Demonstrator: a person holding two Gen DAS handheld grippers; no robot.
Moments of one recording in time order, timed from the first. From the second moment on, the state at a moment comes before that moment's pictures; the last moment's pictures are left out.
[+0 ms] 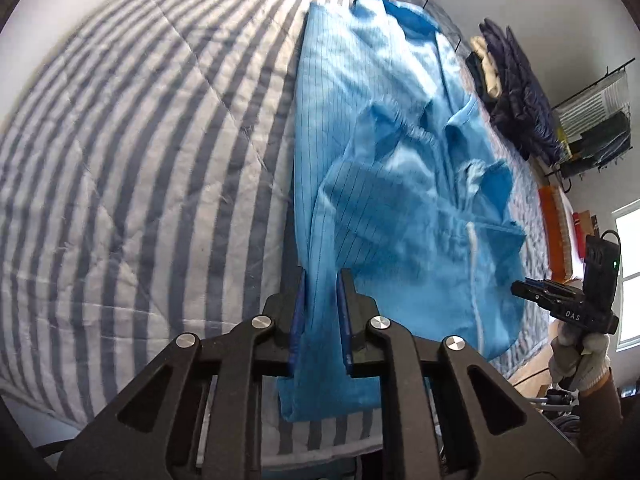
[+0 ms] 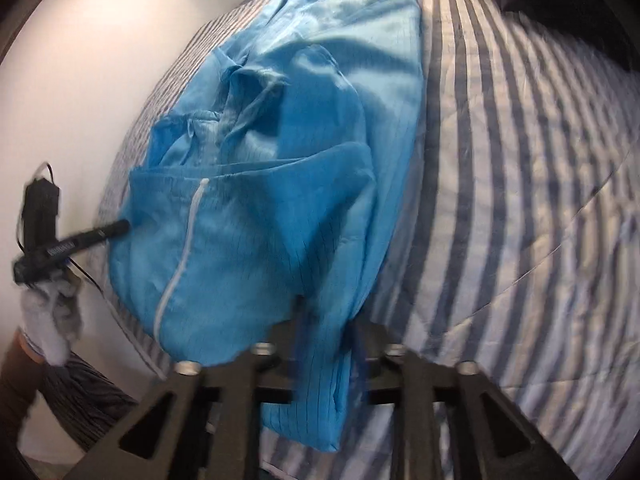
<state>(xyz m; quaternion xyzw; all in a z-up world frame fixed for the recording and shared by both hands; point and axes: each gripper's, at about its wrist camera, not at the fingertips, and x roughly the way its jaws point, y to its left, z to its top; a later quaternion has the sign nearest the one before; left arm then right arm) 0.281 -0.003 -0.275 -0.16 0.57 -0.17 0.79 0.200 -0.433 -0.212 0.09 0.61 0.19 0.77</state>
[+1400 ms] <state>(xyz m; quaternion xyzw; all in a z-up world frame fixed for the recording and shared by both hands) 0.623 -0.132 -0.293 -0.10 0.53 -0.21 0.82 0.510 -0.409 -0.251 0.07 0.52 0.19 0.83</state>
